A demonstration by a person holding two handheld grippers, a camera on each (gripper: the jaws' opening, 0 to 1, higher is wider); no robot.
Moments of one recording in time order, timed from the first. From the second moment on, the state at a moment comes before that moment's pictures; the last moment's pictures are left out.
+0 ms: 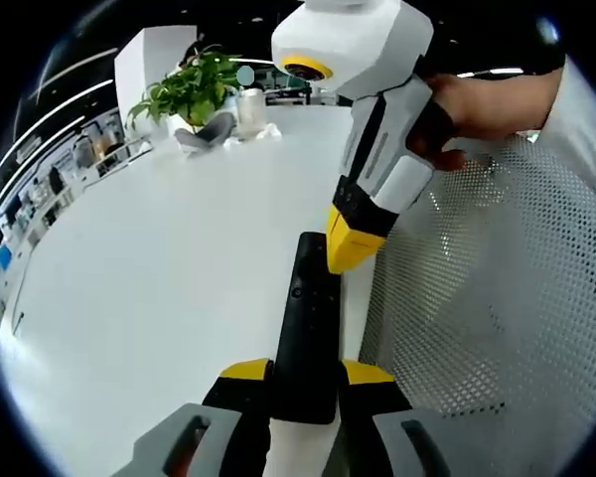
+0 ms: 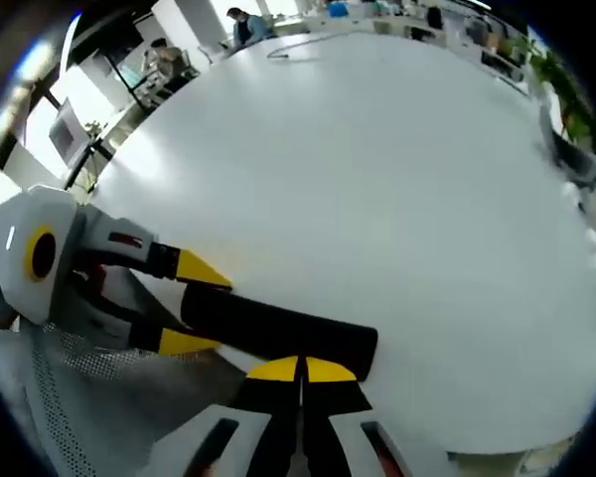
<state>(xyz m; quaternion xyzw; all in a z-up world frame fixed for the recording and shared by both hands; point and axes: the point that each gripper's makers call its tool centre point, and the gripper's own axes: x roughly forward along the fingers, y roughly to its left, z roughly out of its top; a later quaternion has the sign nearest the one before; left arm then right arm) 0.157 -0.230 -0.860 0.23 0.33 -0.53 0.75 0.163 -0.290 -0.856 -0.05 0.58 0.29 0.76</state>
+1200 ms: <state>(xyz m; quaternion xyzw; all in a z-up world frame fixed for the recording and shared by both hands) 0.152 -0.233 -0.858 0.24 0.32 -0.54 0.74 0.175 -0.283 -0.849 0.02 0.57 0.31 0.76</state>
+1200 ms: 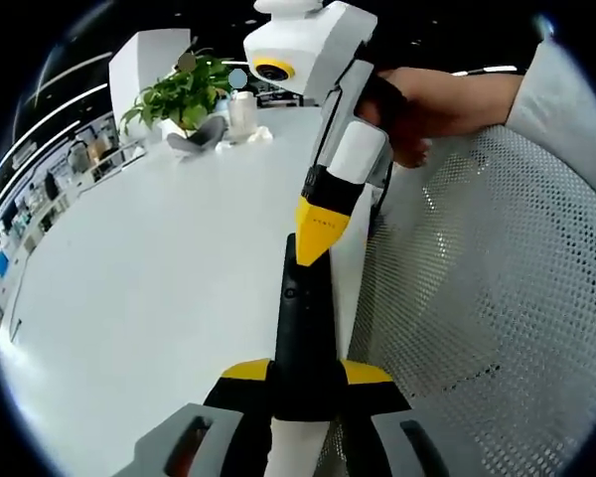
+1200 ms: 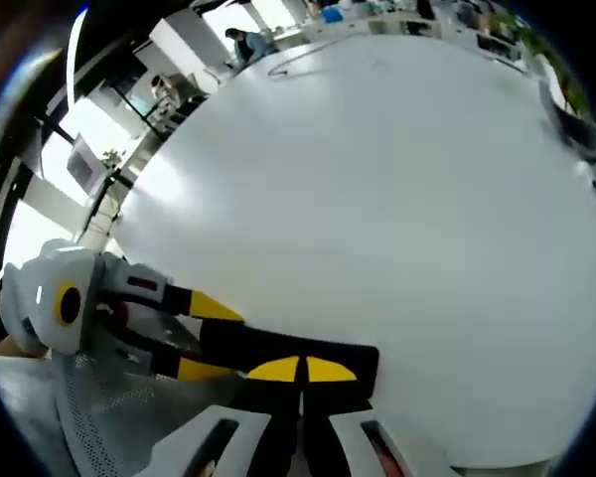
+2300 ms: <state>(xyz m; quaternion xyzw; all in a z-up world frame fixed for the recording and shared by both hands) 0.152 -0.233 -0.859 0.23 0.32 -0.54 0.74 0.175 -0.284 -0.851 0.06 0.57 0.31 0.76</state>
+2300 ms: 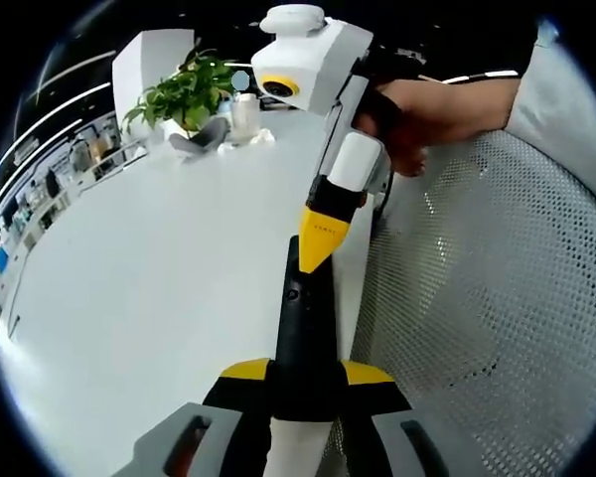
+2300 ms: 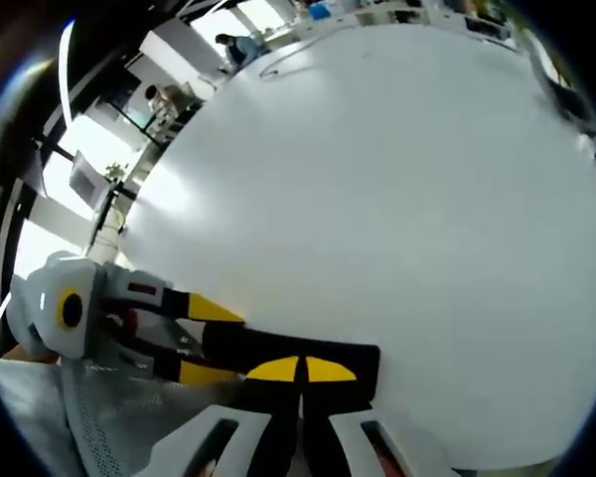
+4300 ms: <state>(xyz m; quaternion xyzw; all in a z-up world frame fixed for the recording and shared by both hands) 0.148 -0.241 -0.858 0.23 0.31 -0.56 0.74 0.175 -0.268 -0.844 0.07 0.56 0.35 0.75</state>
